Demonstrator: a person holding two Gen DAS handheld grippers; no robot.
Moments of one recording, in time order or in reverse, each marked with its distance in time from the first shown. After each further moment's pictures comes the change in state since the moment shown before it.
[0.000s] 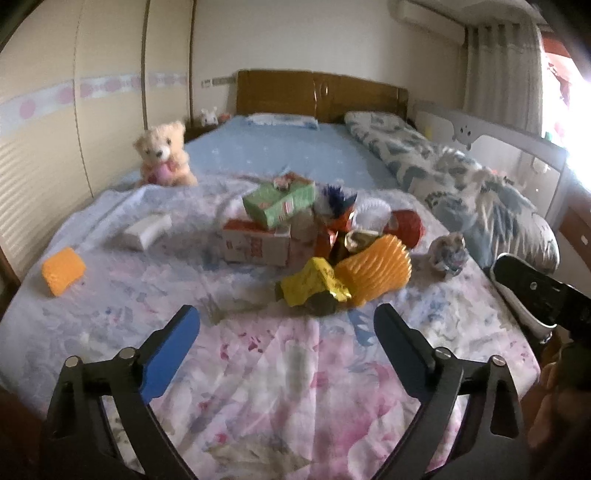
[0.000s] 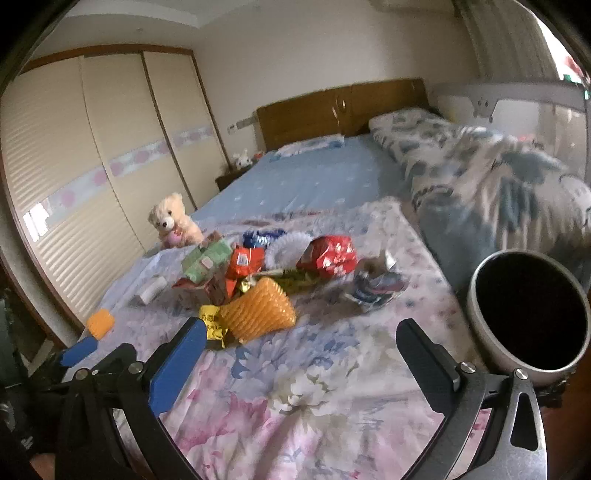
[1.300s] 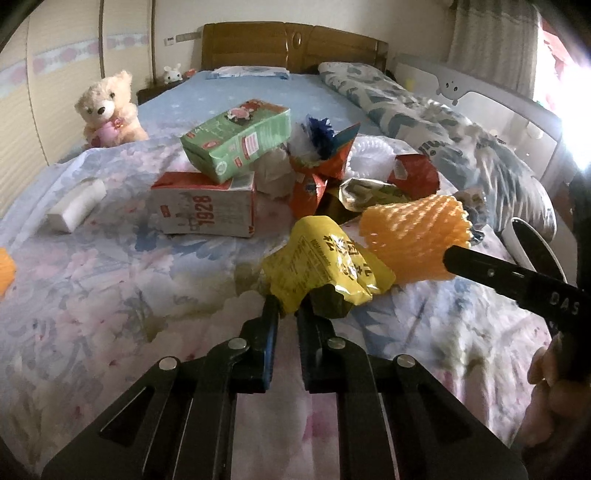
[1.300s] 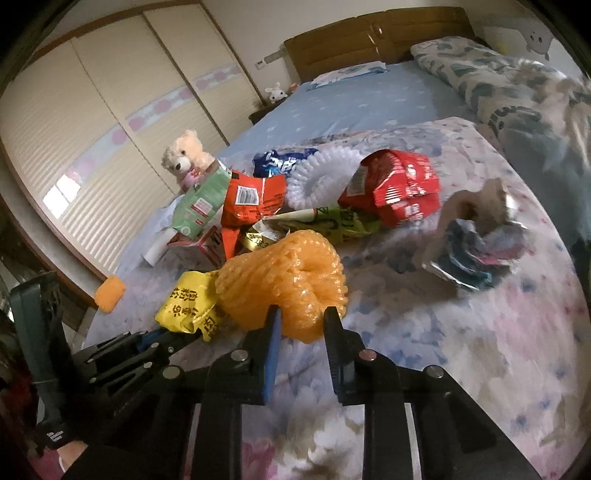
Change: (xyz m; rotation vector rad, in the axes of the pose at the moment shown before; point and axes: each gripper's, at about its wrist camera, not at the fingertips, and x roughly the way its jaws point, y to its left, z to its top) left arm 0.092 -0.006 0.004 0.058 0.180 -0.116; right arm 0.117 -0.005 -0.006 0.020 0.270 0.192
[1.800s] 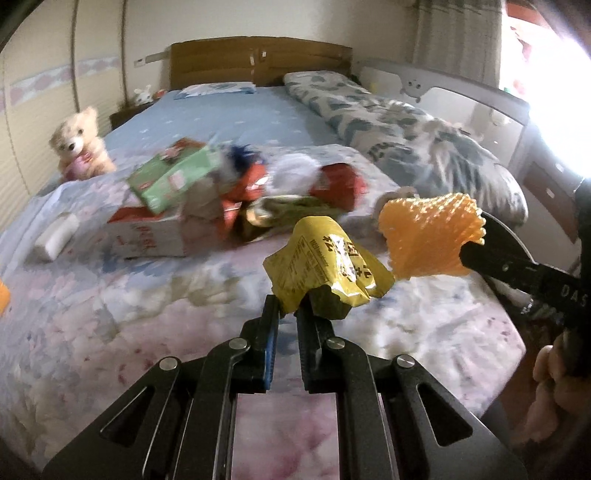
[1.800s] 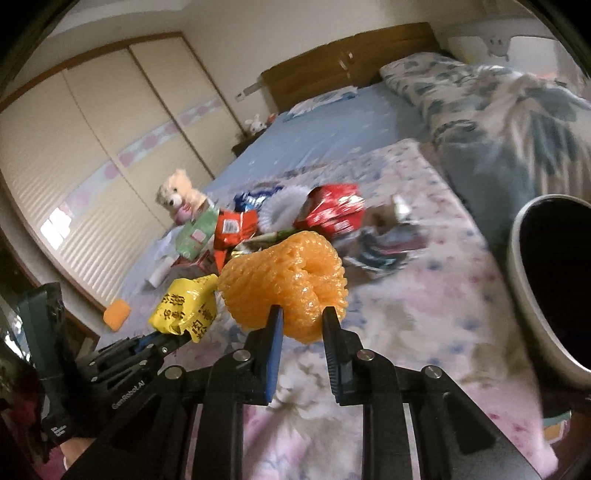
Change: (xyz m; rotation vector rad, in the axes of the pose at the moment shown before) left arm -0.029 -0.058 0.003 0.100 -0.043 -0.079; right arm -0.079 -0.027 -0.019 0.079 -0.121 -0.046
